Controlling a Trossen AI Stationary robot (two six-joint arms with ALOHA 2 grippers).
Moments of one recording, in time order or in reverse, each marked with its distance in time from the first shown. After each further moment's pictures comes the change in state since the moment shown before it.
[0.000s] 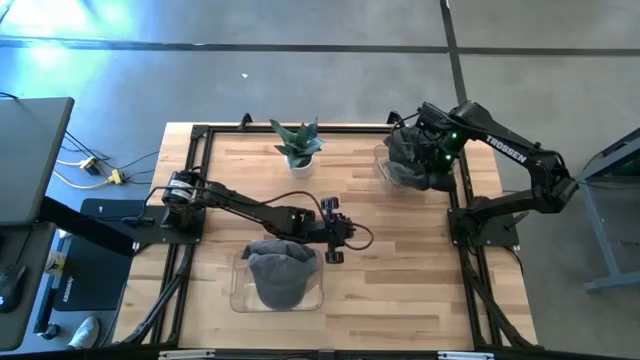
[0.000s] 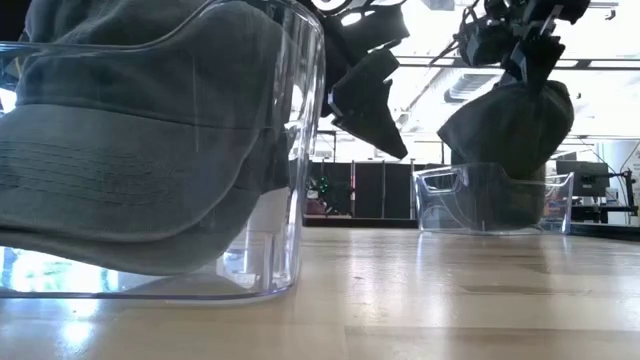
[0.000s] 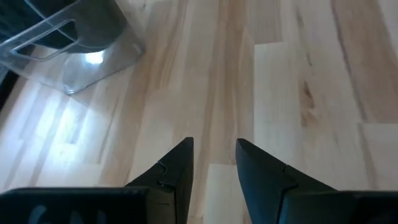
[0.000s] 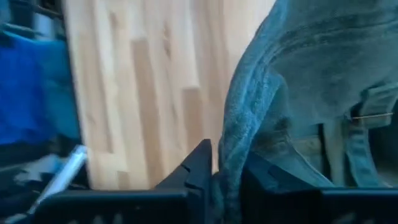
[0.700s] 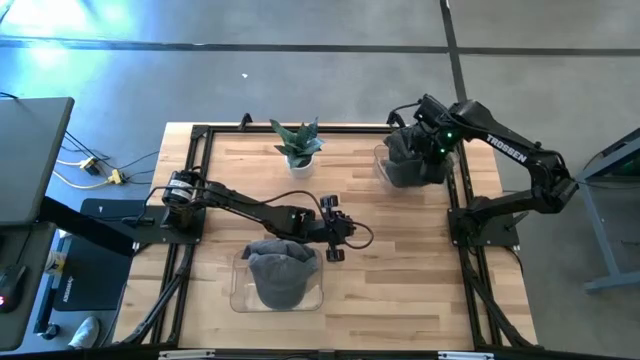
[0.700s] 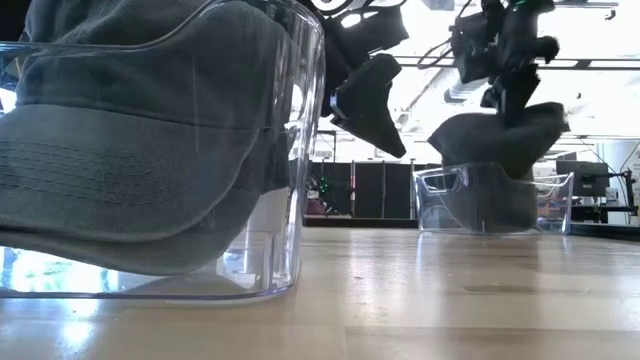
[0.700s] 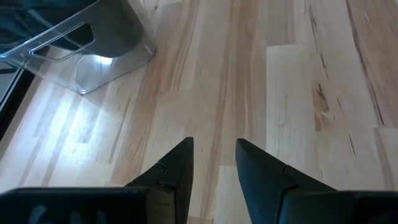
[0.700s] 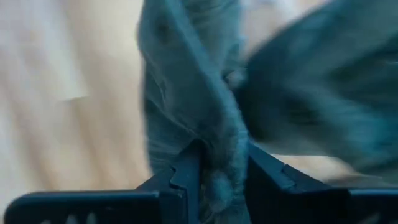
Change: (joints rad) left arm 0.000 0.000 0.000 0.005 -0.040 0.000; right arm -0.021 0.000 0.001 0.217 0.332 0.126
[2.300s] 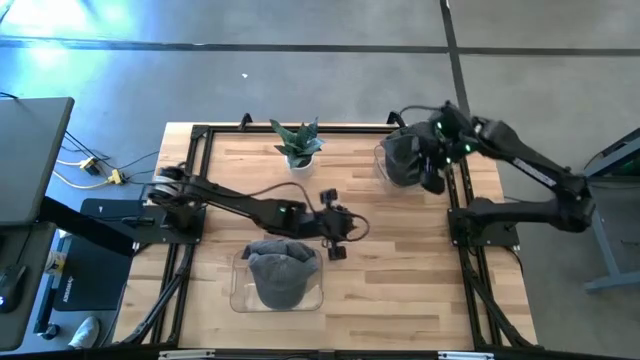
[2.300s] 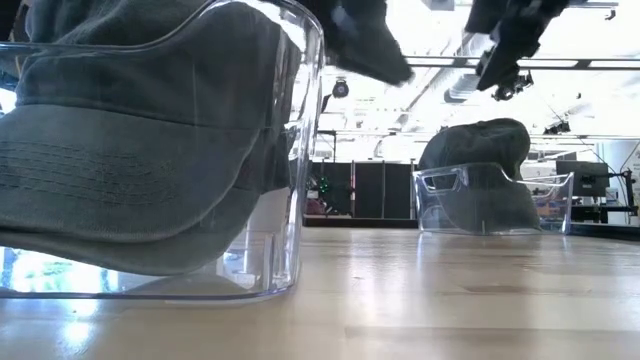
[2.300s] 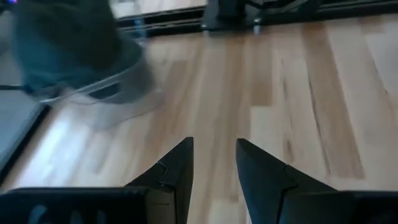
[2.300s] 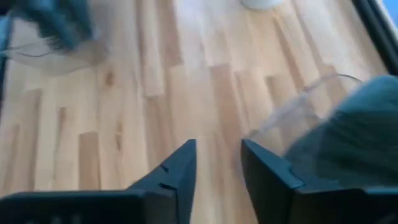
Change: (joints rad) left arm -0.007 -0.112 0.037 -0.009 0.028 -0.035; right arm 0.128 -0.257 -0.100 0.275 -0.245 0.195
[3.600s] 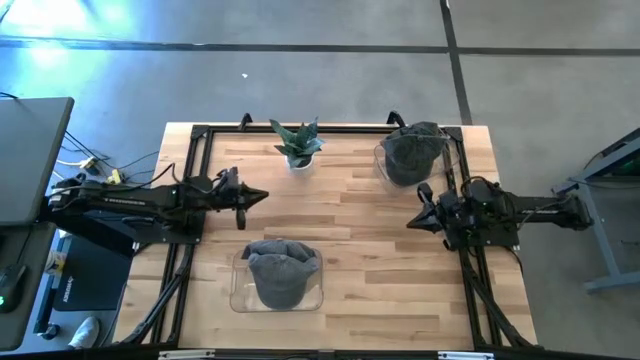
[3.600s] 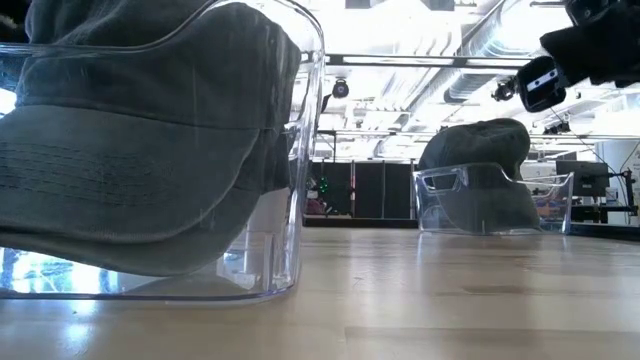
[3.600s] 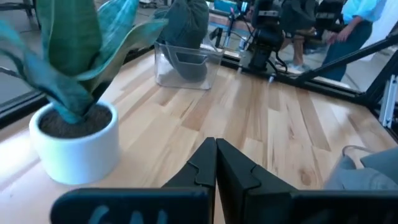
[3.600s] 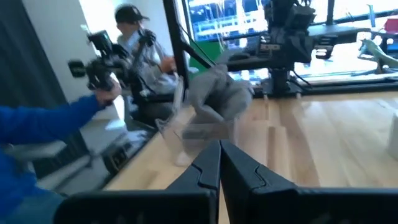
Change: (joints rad) left arm 0.236 -1.270 -1.216 0.370 0.235 -0.184; right arm 0.635 -0.863 -0.978 1.124 0.061 0.473
